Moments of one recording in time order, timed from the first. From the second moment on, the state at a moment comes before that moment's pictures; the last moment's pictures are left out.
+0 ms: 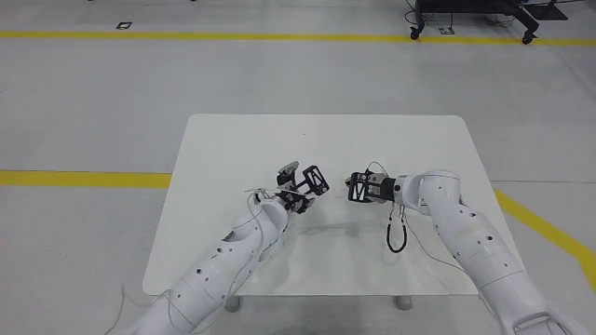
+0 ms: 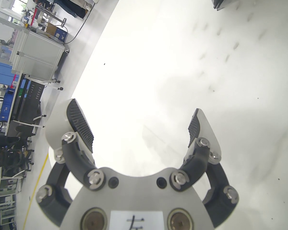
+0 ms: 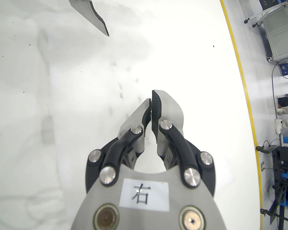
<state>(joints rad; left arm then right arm) 1.08 -1.32 -0.73 -1.36 1.76 -0.13 -0.44 -1.10 -1.10 1.12 -1.24 -1.86 -0.87 -0.11</state>
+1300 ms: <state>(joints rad) 1.05 -1.38 -0.75 -1.30 1.74 -0.09 -0.42 -1.25 -1.03 1.31 -1.35 -1.83 -0.86 -0.41</state>
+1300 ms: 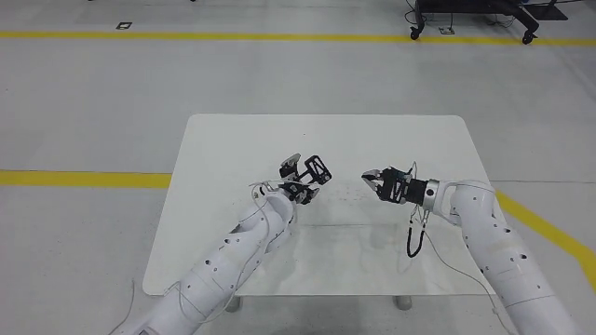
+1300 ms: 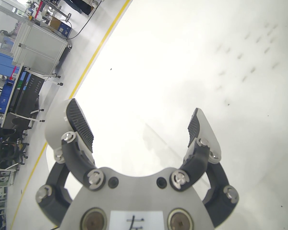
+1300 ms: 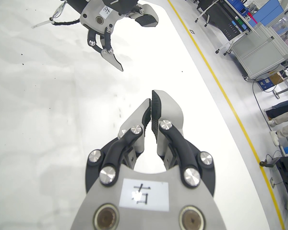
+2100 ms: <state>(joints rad) 1.32 -1.28 -1.22 -1.52 1.28 -0.56 -0.03 -1.24 -1.06 1.28 -1.40 -1.52 -0.84 -0.33</state>
